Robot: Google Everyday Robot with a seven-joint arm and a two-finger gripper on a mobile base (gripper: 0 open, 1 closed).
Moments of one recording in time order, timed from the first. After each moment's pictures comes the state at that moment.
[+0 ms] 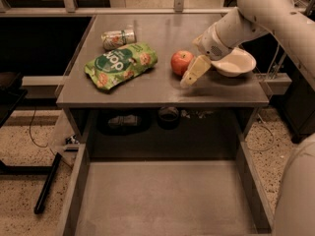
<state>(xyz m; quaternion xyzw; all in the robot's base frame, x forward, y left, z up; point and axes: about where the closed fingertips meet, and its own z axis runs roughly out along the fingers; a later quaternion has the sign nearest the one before) 0.703 -0.114 0.855 -0.58 0.74 0.12 0.32</state>
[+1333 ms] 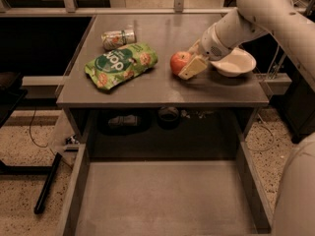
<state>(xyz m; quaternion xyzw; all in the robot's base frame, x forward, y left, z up) 0.703 -0.114 0.854 -0.58 0.74 0.12 0.32</state>
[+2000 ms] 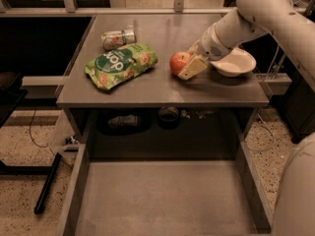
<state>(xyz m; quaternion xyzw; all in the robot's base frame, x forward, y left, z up) 0.703 -0.114 0.854 -0.58 0.74 0.12 0.32</state>
